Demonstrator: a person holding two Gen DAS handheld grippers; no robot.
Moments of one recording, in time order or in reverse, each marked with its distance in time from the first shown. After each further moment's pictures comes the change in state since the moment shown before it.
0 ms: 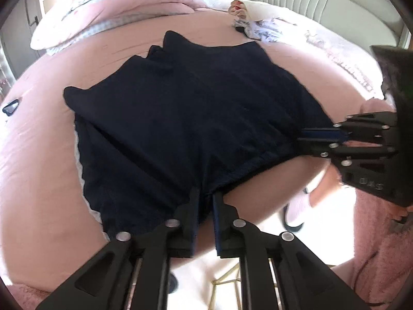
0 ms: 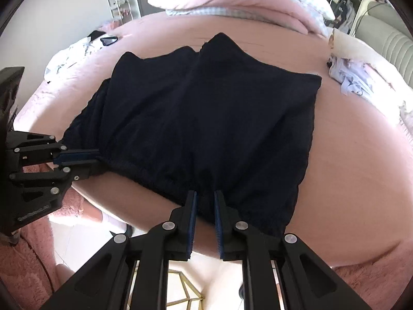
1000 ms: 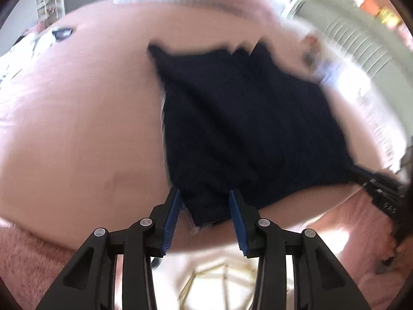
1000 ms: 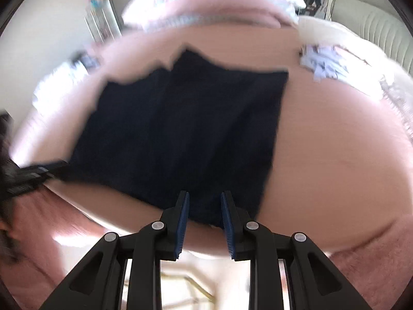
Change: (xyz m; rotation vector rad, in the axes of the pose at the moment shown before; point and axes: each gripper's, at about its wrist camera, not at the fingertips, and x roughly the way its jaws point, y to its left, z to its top) left arm -0.028 0.079 -0.034 -0.406 0.038 0.104; right arm 0.001 -0.031 0.006 0.134 0.023 -0.035
